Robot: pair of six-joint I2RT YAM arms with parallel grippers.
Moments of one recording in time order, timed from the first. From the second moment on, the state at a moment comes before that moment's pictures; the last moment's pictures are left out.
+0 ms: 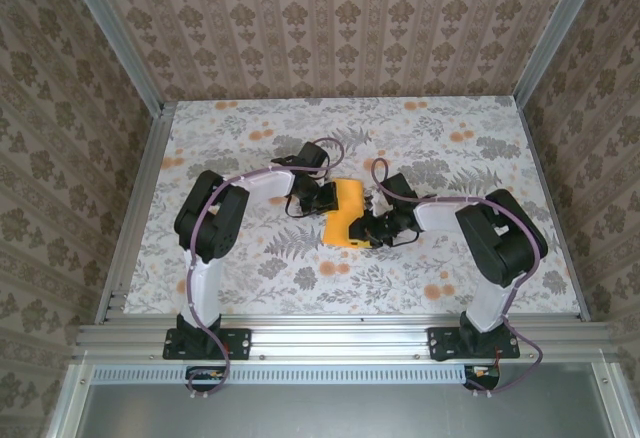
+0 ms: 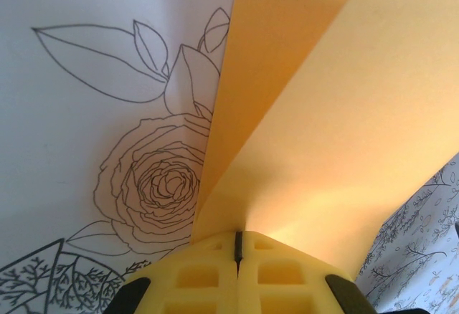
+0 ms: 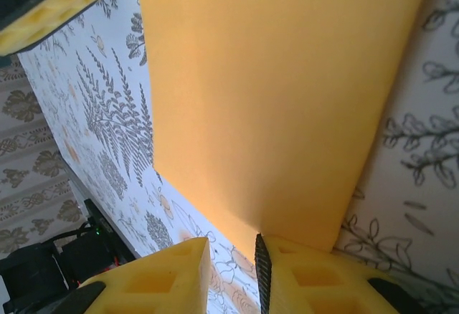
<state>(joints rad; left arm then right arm) -0.63 2.06 1.36 -0.49 0.40 -0.69 0.44 1.77 0.82 -0.15 -0.72 0.73</state>
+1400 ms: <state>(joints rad) -0.64 2.06 1.38 -0.51 0.38 -0.68 0.33 1.99 1.13 -0.16 -0.55 0.77</state>
